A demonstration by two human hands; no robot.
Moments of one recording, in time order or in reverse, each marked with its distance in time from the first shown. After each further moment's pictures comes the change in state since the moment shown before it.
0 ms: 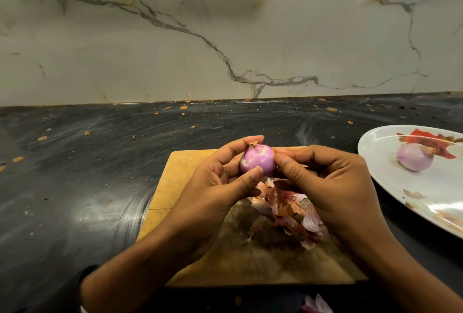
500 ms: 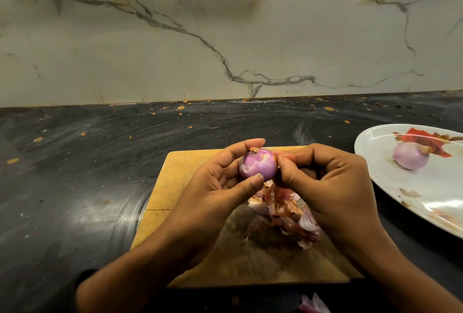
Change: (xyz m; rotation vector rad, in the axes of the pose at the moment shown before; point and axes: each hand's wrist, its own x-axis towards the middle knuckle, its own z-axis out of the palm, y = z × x) left_hand -0.001 -0.001 0.004 0.028 -0.038 0.043; right_hand -0.001 0.003 -0.002 -0.129 0.045 -0.062
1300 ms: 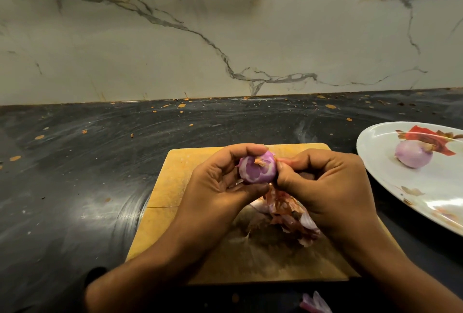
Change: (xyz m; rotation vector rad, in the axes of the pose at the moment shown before) left_hand -0.001 -0.005 0.003 0.174 0.065 0.168; right_hand -0.003 -0.010 0.004 -0.073 -0.019 0.029
